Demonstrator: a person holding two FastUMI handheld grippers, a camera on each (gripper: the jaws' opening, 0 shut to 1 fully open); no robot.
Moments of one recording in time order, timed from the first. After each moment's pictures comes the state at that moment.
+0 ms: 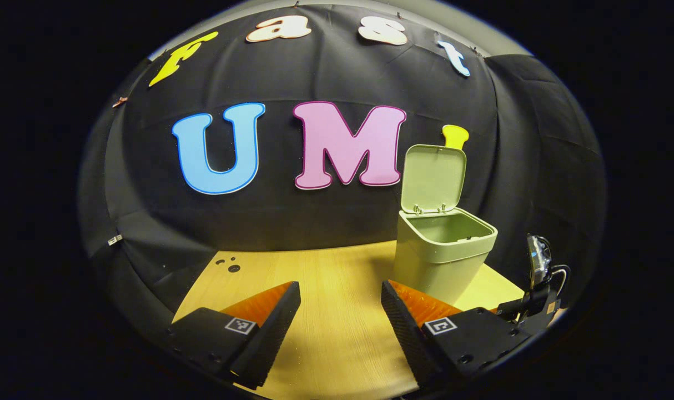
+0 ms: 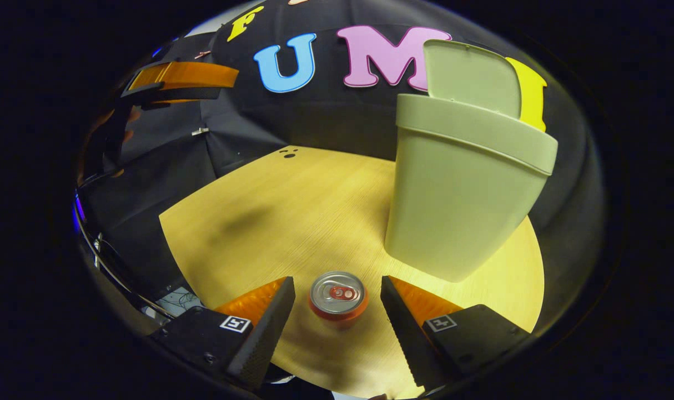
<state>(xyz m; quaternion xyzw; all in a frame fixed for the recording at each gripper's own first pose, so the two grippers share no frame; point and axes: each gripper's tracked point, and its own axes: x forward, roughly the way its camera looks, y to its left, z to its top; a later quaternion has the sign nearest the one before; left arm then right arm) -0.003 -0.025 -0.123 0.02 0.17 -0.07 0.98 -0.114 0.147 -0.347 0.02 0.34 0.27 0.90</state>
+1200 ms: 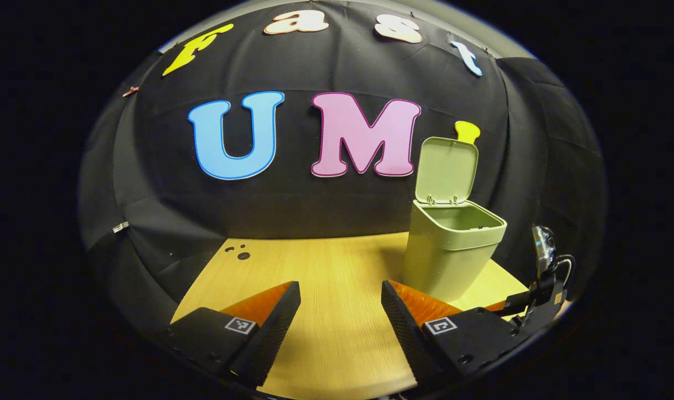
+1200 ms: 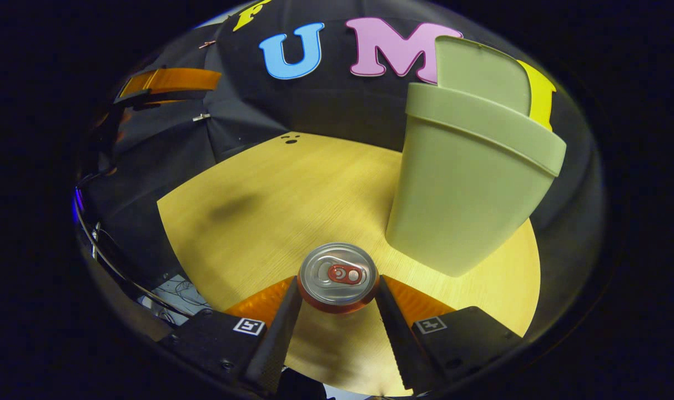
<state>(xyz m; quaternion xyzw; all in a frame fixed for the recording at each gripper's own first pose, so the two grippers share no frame) -0.015 0.001 -0.138 0.01 0.18 -0.06 0.98 -0.117 0.143 -0.333 0.00 0.35 0.28 0.90</state>
